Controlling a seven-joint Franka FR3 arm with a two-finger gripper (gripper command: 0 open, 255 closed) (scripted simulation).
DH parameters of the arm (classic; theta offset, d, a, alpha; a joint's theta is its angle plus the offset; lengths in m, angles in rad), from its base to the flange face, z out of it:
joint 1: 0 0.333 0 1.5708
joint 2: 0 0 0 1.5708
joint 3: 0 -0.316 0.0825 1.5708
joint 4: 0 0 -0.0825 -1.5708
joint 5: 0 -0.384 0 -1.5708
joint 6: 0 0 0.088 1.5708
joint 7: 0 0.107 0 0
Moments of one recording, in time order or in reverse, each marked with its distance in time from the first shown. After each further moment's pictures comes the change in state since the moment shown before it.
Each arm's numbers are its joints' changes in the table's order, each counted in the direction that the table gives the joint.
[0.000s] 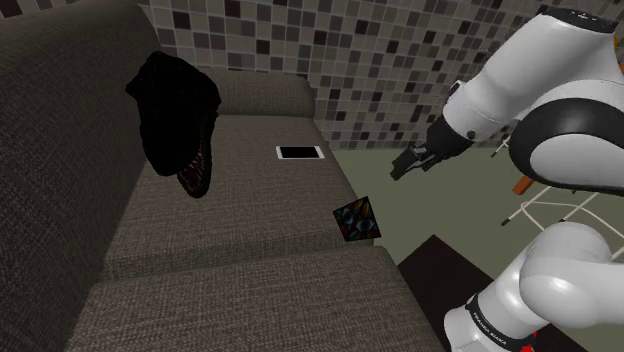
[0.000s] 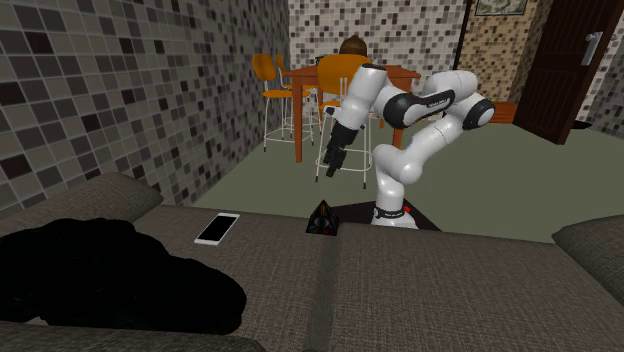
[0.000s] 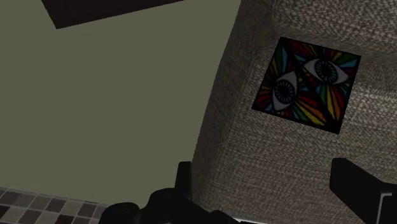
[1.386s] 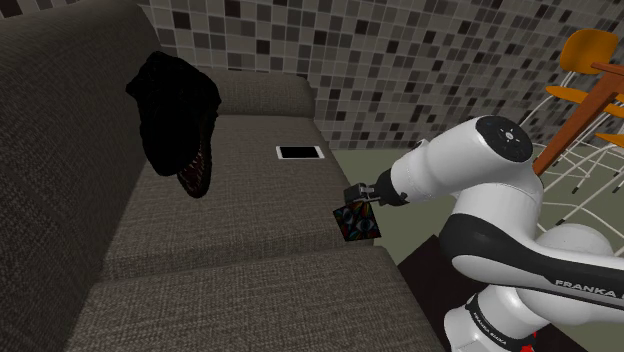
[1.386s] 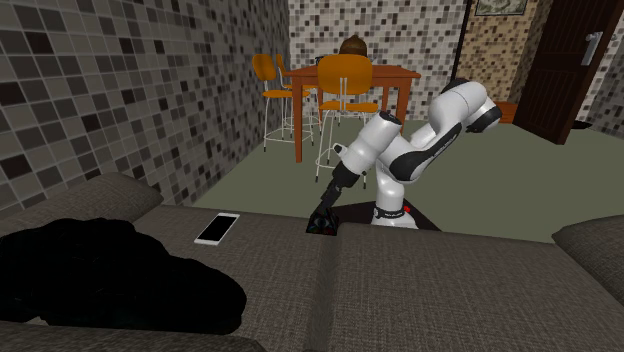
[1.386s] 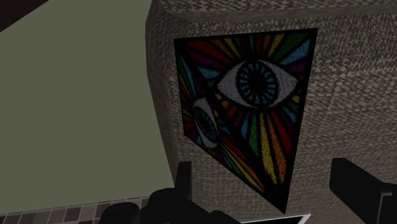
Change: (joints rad) arm -0.074 -0.100 -0.422 0.173 -0.182 0.489 0.455
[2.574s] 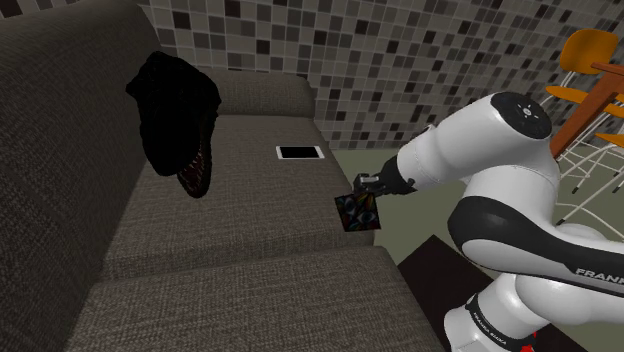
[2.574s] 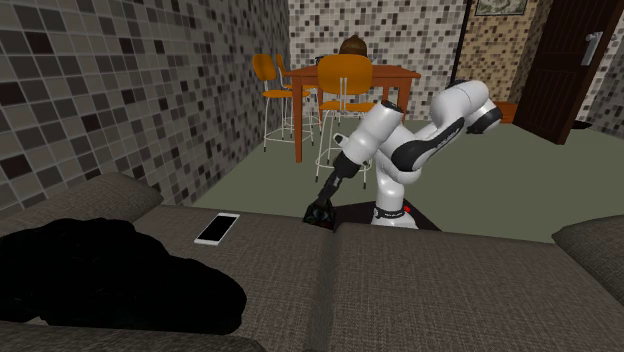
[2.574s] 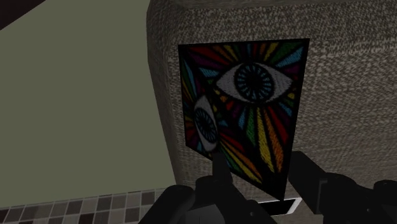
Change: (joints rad) arm -0.002 0.037 0.049 -0.057 0.022 -0.090 -0.025
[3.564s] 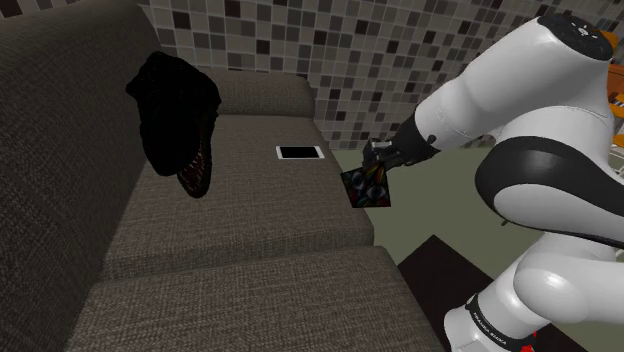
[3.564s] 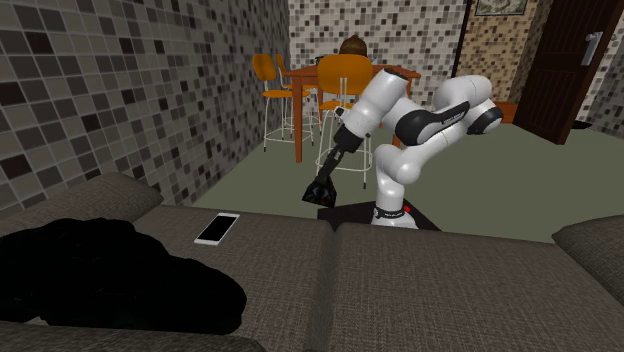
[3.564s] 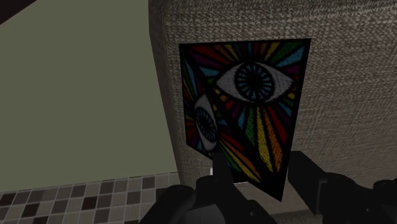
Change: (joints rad) arm -0.033 0.028 0.099 -0.174 0.056 -0.194 -0.053
